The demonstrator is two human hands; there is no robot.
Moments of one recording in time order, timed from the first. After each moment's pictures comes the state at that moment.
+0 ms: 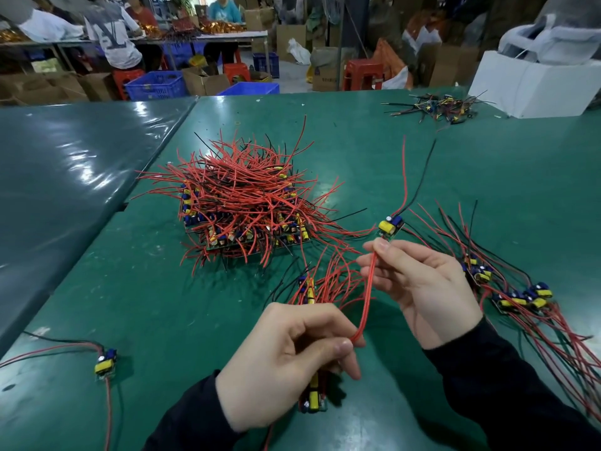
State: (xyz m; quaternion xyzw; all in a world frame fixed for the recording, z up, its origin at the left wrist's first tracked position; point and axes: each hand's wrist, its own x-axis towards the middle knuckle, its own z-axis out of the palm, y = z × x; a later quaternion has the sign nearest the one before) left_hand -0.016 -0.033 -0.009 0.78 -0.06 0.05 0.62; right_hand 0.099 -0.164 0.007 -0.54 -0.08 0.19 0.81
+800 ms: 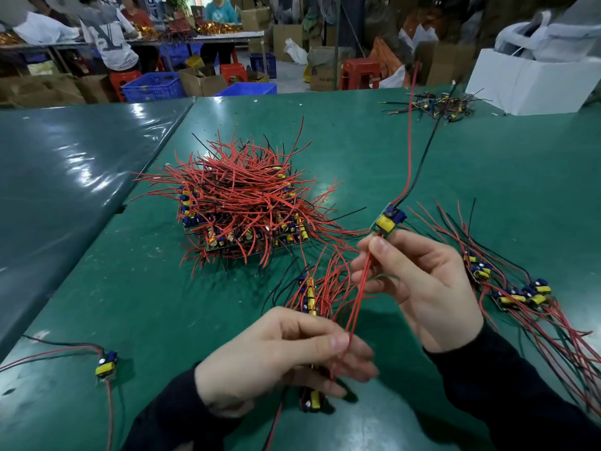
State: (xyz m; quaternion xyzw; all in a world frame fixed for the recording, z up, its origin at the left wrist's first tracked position) left_hand -0.016 -0.021 -0.005 0.61 0.01 -0.18 0.78; right_hand 0.091 -0.167 0.010 -0.53 -0.24 0.17 0.80
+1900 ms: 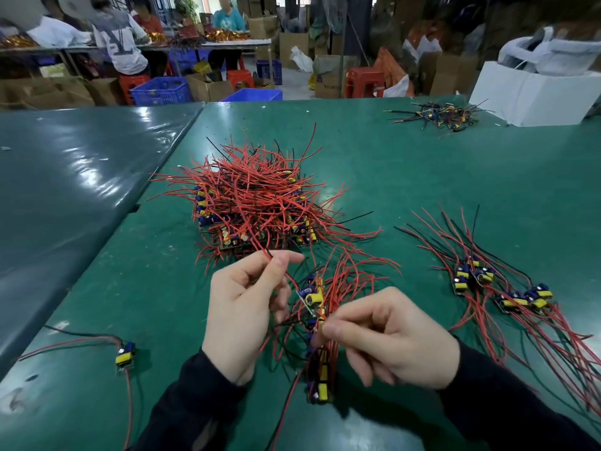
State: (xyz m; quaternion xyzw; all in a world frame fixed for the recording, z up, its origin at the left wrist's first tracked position) left_hand -0.009 -0.012 -0.004 0.63 0.15 0.29 0.71; right_hand 0.068 -0.169 0.002 -0.66 -0.41 0.35 0.53
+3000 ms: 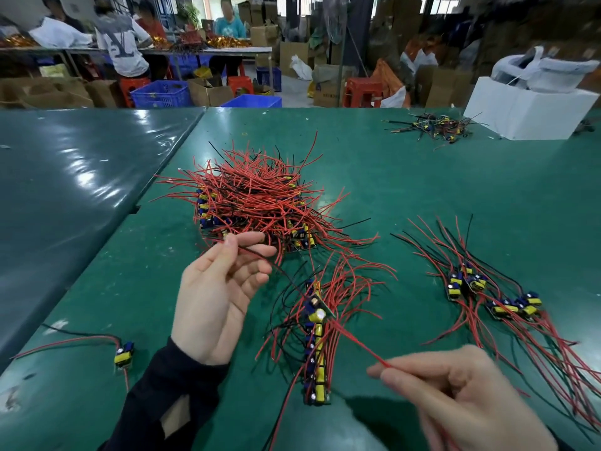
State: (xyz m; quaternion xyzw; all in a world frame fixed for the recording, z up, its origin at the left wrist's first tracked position) left_hand -0.011 0.014 0.007 0.45 0.15 0.30 0.83; right_hand 0.034 -0.225 0.010 -0.73 -0.31 0.25 0.56
